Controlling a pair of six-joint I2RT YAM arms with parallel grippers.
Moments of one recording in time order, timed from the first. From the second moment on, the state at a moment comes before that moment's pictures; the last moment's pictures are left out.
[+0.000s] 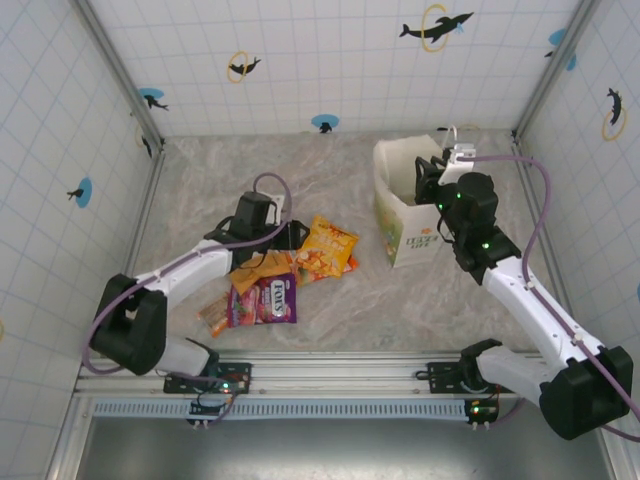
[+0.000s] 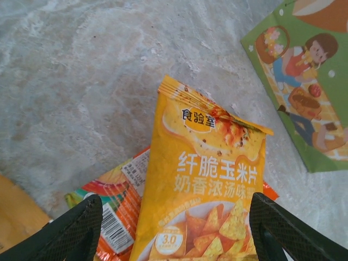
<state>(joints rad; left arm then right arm) -0.48 1.43 0.81 -0.15 0.28 -0.38 0.40 1.07 0.86 0.10 0.11 0.24</state>
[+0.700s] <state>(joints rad) -0.38 1.80 1.00 -0.02 0.64 -0.45 0.40 0.96 0.86 0.07 -0.05 0.23</state>
